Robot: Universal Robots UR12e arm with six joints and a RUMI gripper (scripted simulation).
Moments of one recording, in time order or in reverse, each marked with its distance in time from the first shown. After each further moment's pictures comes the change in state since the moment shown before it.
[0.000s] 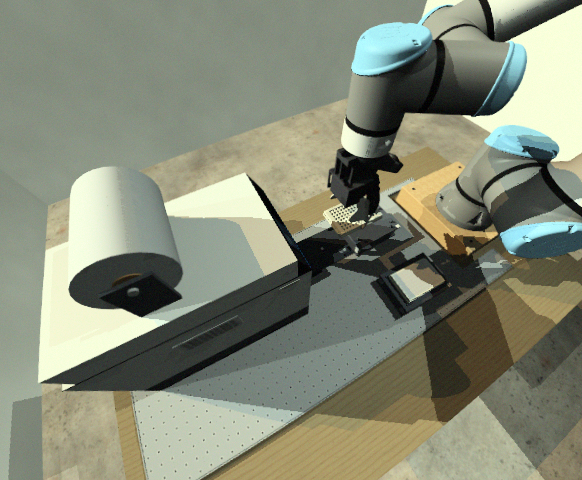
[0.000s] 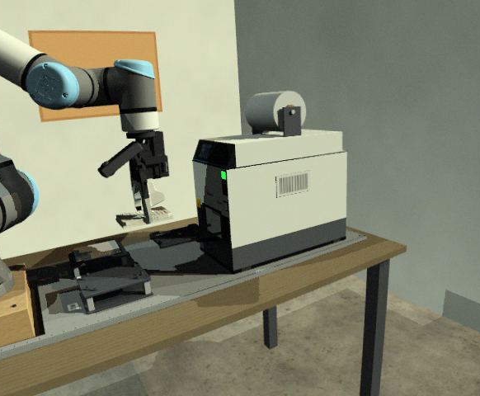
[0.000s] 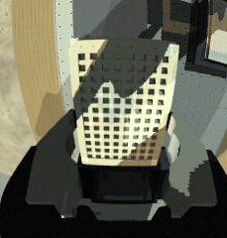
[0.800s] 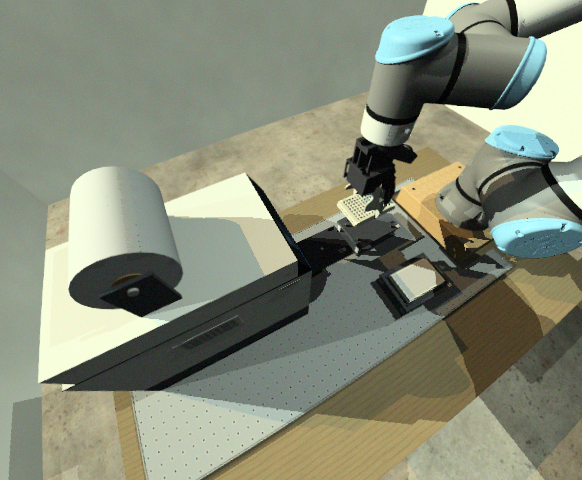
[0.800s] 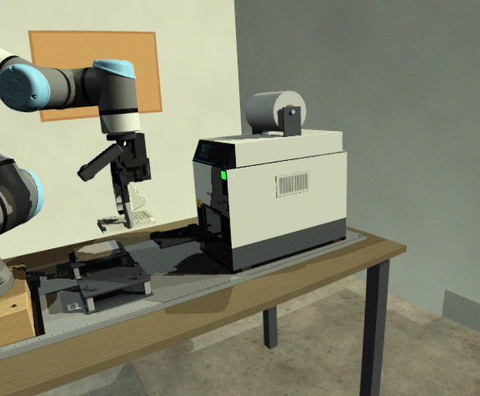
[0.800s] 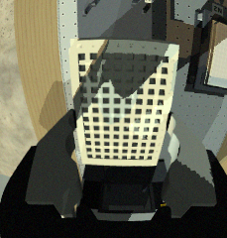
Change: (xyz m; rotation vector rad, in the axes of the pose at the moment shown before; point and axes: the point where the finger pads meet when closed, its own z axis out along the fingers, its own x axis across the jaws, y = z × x) arm -0.009 -0.049 0.000 -0.001 0.000 0.000
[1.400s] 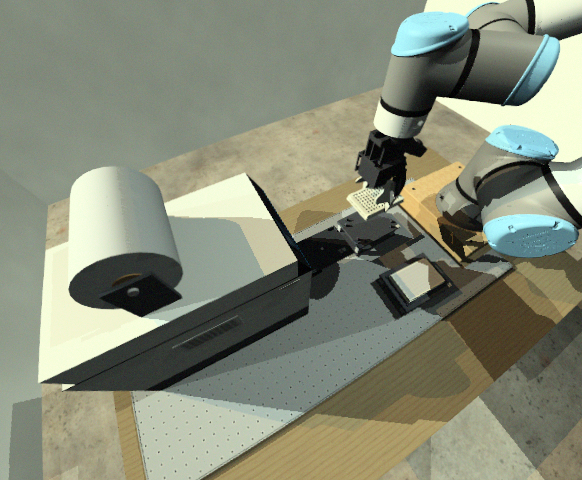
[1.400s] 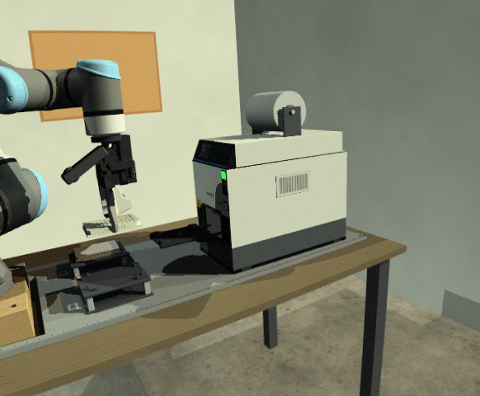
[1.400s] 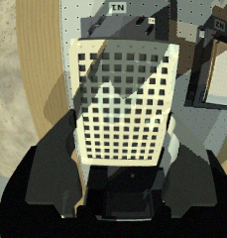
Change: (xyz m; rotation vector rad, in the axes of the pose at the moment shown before) arm -0.006 -0.037 0.000 0.000 0.001 0.000
